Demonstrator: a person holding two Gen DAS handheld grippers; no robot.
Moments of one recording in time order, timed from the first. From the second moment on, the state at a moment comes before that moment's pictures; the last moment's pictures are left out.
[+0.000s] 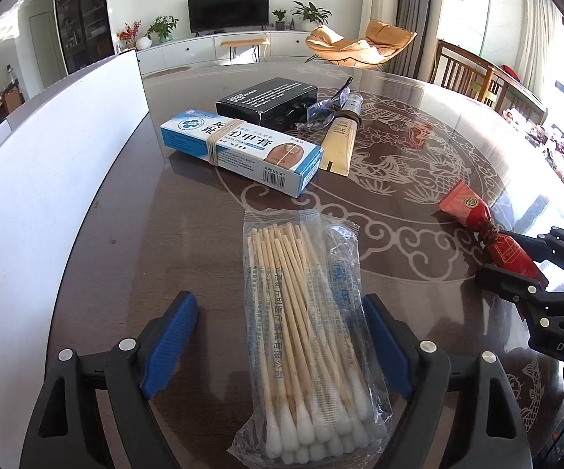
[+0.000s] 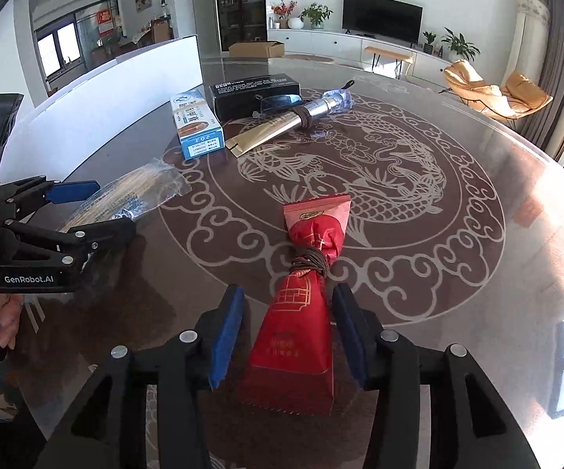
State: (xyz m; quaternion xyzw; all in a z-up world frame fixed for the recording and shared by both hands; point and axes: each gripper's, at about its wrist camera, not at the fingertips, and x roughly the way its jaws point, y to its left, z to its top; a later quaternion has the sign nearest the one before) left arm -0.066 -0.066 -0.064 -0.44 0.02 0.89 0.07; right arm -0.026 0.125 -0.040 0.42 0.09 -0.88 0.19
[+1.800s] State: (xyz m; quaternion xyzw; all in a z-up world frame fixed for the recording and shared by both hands) left arm -0.065 -0.063 -0.030 -0.50 0.05 0.85 0.12; right arm -0.077 0.112 -0.016 0.55 0.12 -0.81 0.18
